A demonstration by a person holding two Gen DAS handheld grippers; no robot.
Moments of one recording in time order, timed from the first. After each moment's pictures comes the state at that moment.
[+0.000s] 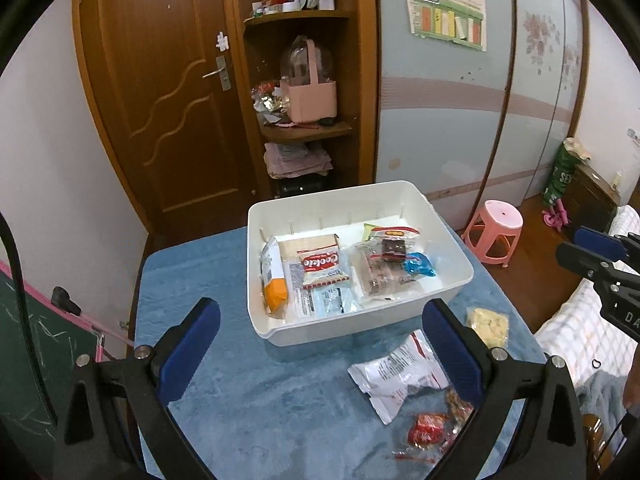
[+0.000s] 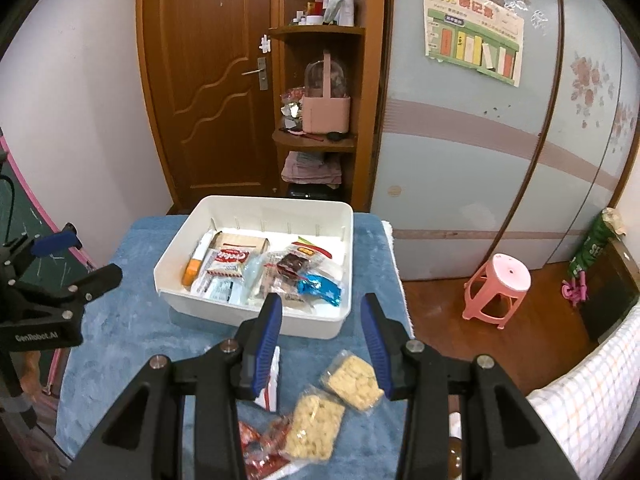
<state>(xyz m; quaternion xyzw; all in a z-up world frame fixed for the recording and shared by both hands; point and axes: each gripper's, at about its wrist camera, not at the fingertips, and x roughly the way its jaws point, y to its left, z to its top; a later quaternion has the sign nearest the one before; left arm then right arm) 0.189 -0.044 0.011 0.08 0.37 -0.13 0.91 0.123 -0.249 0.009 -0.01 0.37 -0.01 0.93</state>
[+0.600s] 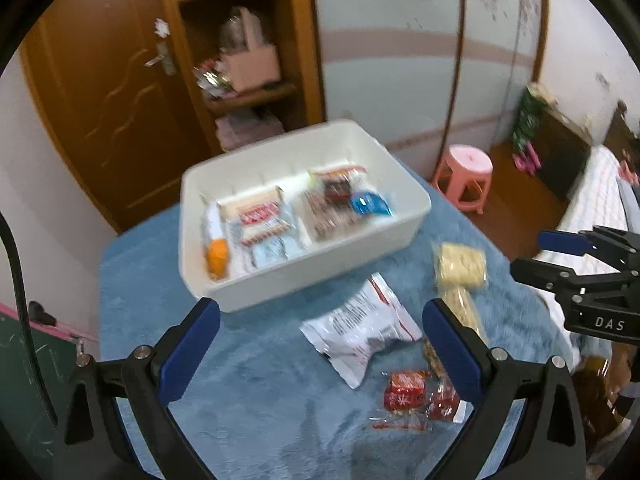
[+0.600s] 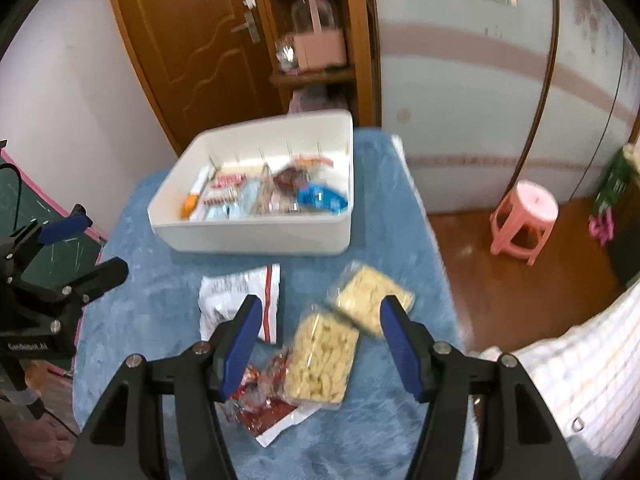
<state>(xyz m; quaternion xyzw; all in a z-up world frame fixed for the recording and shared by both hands) 0.172 -0.091 -0.054 0.14 0.43 -0.21 0.87 0.108 -0.281 -0.080 0.07 0.46 0.01 0.88</state>
